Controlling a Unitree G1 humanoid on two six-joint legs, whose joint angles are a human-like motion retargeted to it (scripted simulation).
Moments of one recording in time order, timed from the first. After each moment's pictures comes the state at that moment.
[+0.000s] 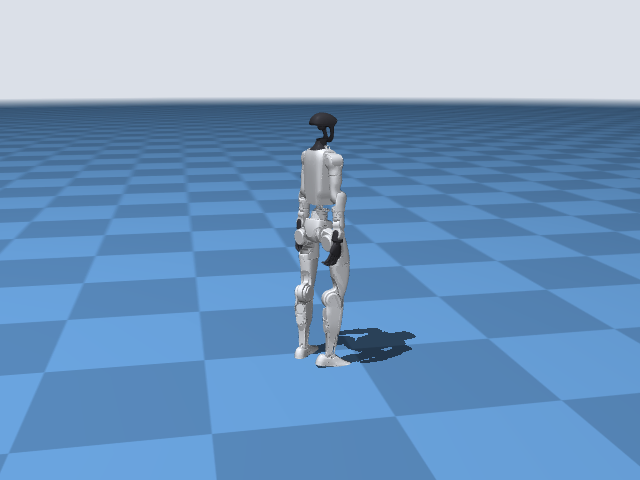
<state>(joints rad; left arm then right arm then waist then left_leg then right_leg) 0.04 0.14 0.41 1.54 0.17 0.11 -0.19 -0.02 -0.13 0.11 1.57 -0.34 0.16 0.18 -0.19 0.06 -0.12 -0.03 0.00 0.40 -0.05 -0.07 0.02 -0.12 -0.09 -0.32 0.08 0.08 0.05</state>
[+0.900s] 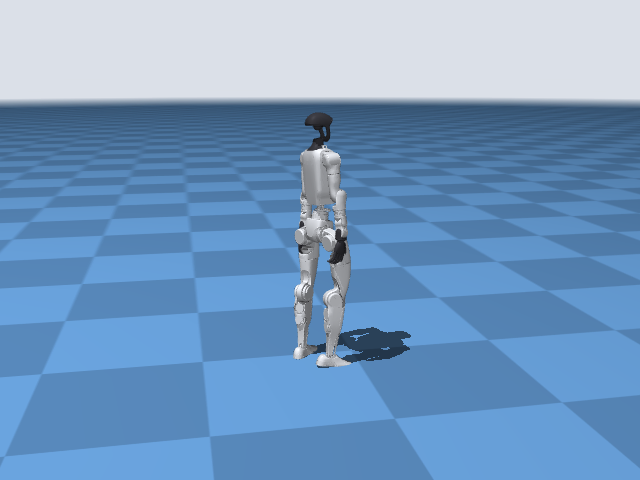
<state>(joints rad) 0.05 0.08 0.43 1.61 0.15 0.11 -0.14 -0.04 -0.10 0.08 1.55 -0.32 0.14 0.21 -0.24 0.02 -0.19 -0.03 -0.01 0.39 -0.04 -0.09 0.00 -0.15 -0.10 -0.30 0.11 0.06 0.05</state>
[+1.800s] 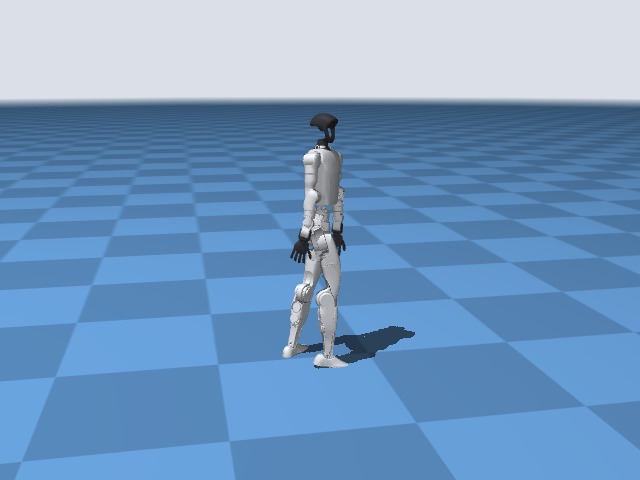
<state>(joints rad) 0.00 0.09 0.35 1.56 0.19 0.12 -0.20 -0.02 -0.10 0.04 1.67 -0.29 0.18 0.15 -0.48 0.14 -0.20 0.07 0.09 0.95 -0.04 -0.21 -0.11 -0.34 0.07 0.16 0.08 0.21 0.09</state>
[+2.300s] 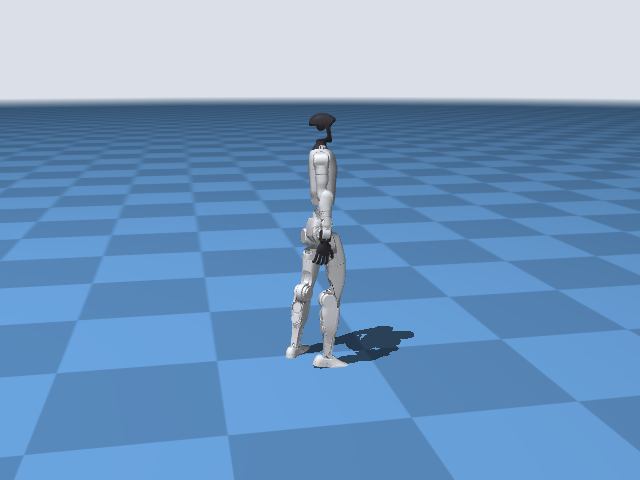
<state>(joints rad) 0.05 0.09 0.34 1.58 0.23 0.12 -0.19 -0.04 -0.10 0.07 1.55 -0.28 0.15 0.19 -0.39 0.08 -0.19 0.03 0.08 0.71 -0.01 -0.18 -0.07 -0.24 -0.03 -0.11 0.08 0.11 0.06</state>
